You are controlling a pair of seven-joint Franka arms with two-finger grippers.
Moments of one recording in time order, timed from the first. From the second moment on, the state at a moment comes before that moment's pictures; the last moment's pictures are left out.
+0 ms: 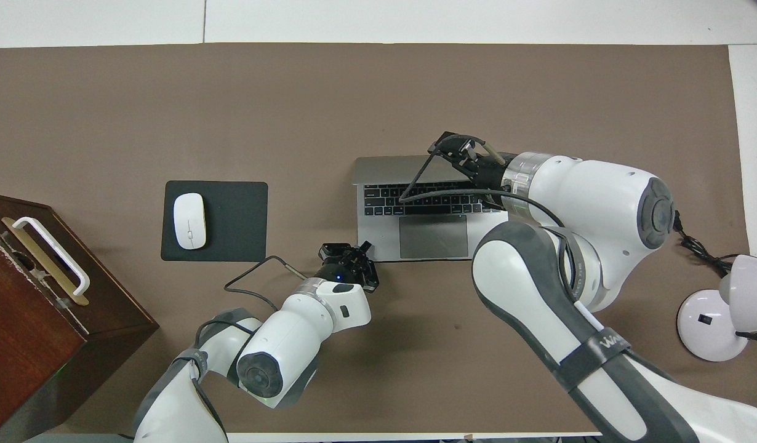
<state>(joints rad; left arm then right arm) -0.74 0.27 -0.01 -2.50 -0.10 3.50 0.07 0.33 0.15 0.05 -2.04 0.69 2.67 0.55</state>
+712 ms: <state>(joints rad) -0.74 0.27 -0.01 -2.50 -0.10 3.50 0.07 0.32 0.25 0.02 -1.84 0.64 2.63 0.50</state>
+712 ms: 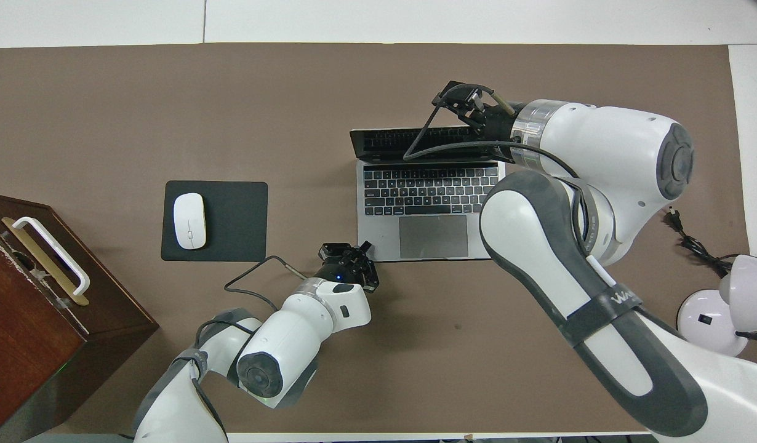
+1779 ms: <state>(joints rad) -0.74 0.27 -0.01 -2.50 -0.10 3.50 0.07 0.32 0.23 0.00 -1.72 0.63 2.41 0.55</state>
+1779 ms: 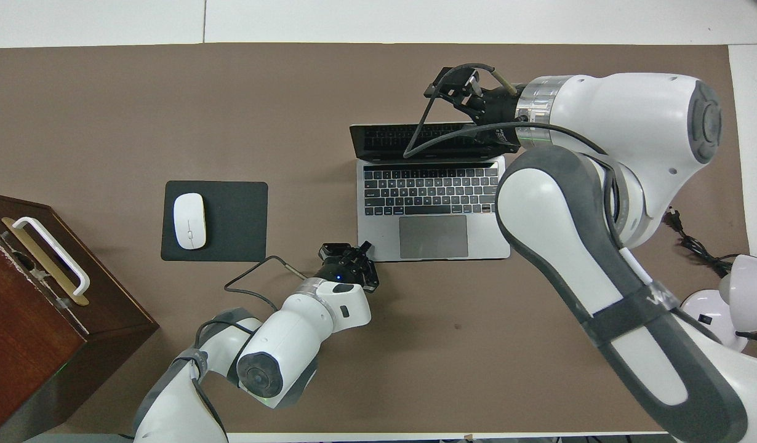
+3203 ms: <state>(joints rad) -0.45 -0.25 0.01 -2.37 -0.11 2.56 0.15 0.17 0.12 -0.14 -1.47 0.05 1.59 0.07</state>
